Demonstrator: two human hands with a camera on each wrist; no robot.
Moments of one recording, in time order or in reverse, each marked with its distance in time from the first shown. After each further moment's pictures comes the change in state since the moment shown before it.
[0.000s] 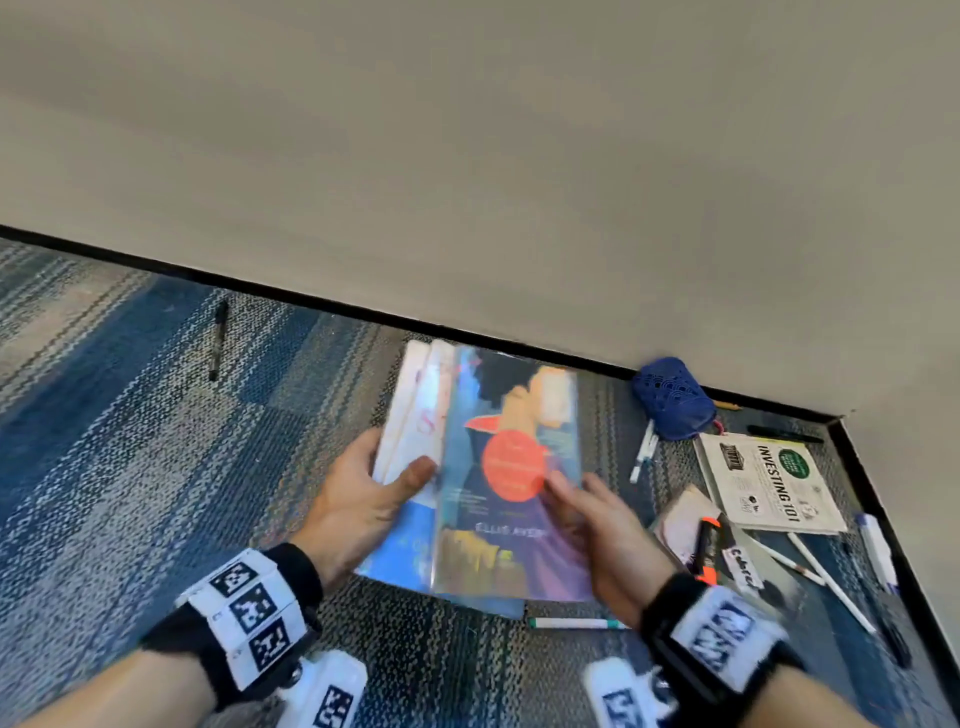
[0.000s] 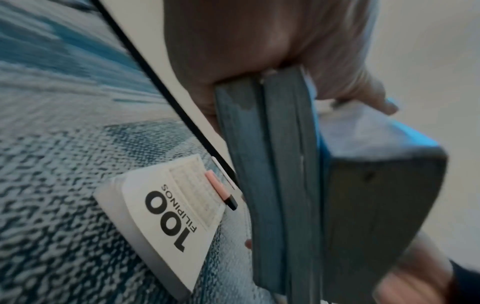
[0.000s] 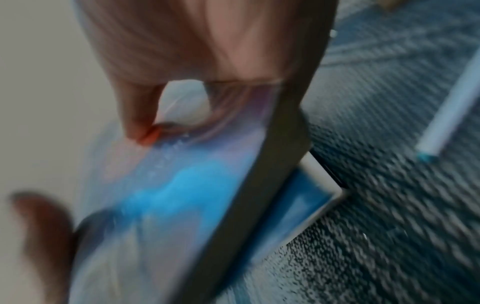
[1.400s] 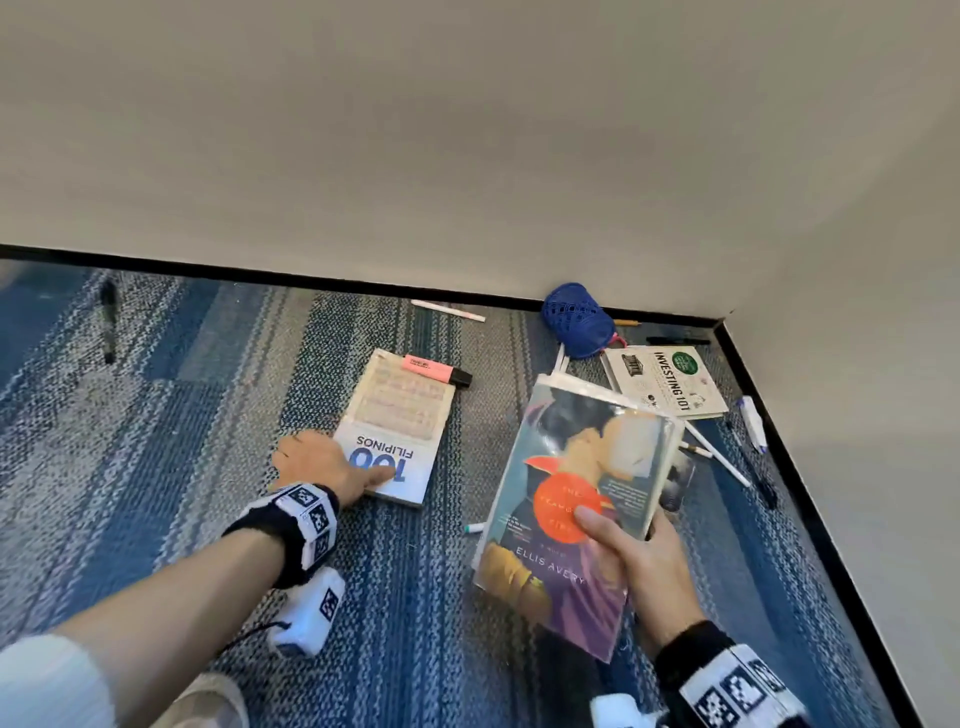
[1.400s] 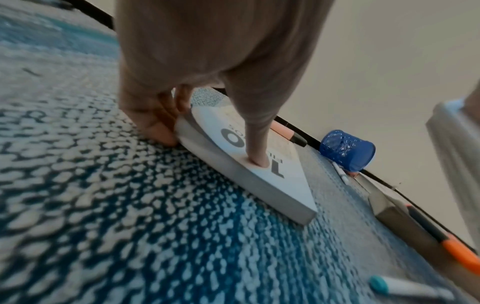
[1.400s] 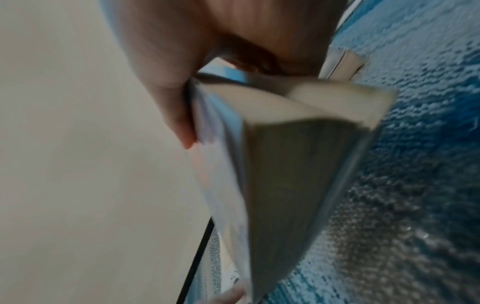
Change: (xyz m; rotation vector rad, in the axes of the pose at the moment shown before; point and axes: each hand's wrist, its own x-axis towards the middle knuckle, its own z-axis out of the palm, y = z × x) left_hand 0.043 -0.091 0.039 1.296 0.132 -0.352; right_hand -0.104 0.066 -0.103 -0.116 0.409 -0.380
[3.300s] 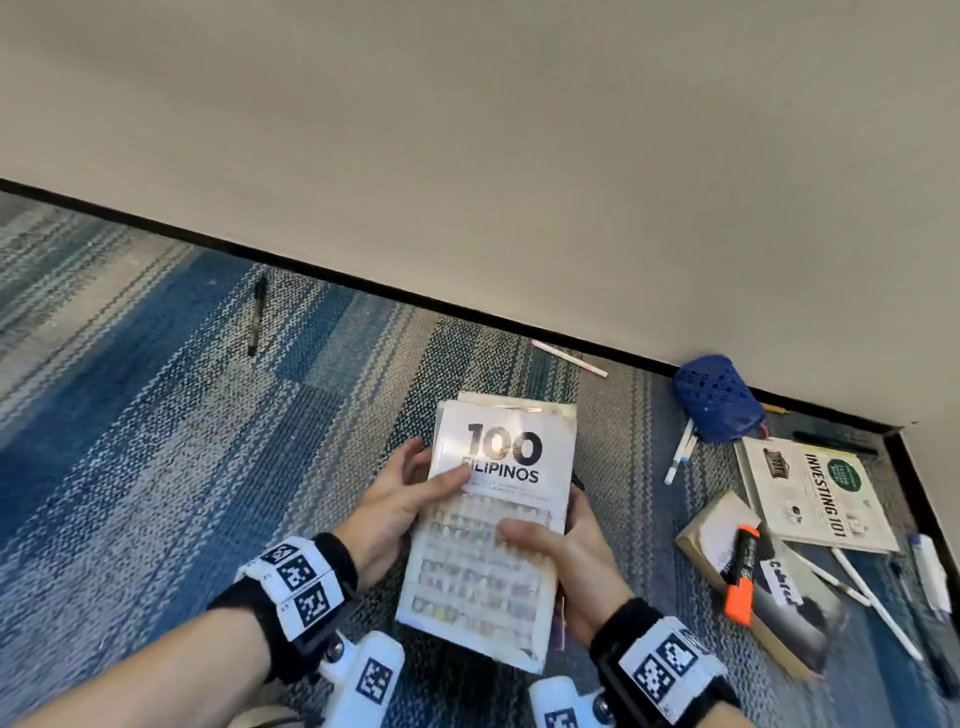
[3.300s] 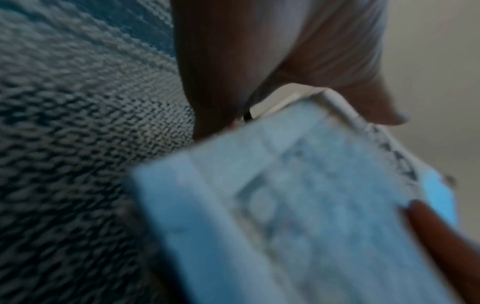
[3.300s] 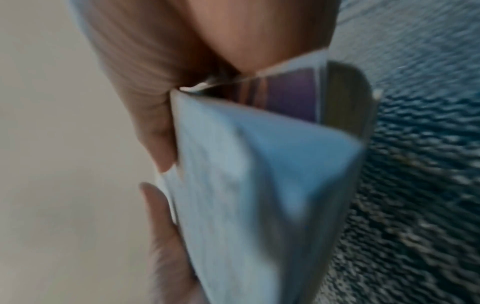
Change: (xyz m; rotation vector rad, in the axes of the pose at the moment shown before) left_hand -0.020 -0.037 -0.054 -1.618 -0.594 0.107; right_hand 0.076 0.015 0.165 0.179 -0.509 0.357
